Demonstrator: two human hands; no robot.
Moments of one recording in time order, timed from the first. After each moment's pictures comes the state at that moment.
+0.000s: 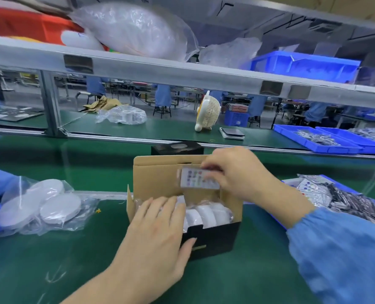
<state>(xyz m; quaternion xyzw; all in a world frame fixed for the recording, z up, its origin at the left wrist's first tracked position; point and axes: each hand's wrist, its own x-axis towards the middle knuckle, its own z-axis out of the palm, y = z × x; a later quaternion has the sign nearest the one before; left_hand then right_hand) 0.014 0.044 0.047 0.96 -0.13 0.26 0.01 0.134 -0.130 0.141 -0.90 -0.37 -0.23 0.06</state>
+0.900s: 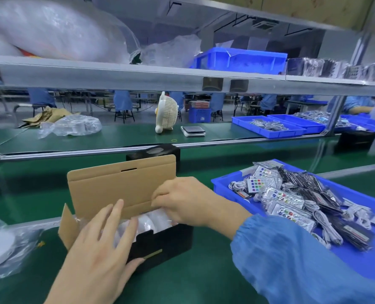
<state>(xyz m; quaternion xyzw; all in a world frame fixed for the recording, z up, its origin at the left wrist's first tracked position) 0.042 0.056 0.031 0.95 -0.12 0.26 -0.13 0.143 -0.140 0.088 -0.84 -0.49 -0.23 -0.02</state>
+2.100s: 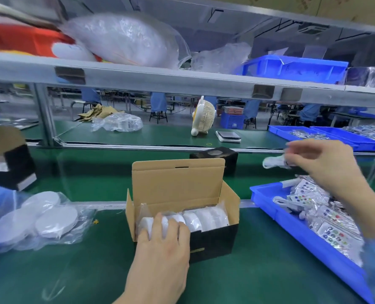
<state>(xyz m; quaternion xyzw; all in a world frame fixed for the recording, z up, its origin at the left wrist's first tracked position) 0.023 0.025 0.021 0.96 -0.06 0.26 -0.09 0.143 -0.258 0.159 -0.88 -0.08 -0.29 0.37</state>
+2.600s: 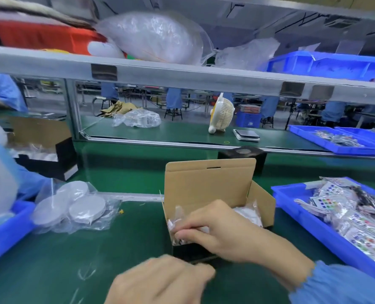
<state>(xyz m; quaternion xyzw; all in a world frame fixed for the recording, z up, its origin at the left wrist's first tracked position) -0.035 0.069 0.030 0.83 -0.11 0.42 0.34 0.075 -0.079 0.077 -0.80 -0.53 -0.07 0.28</state>
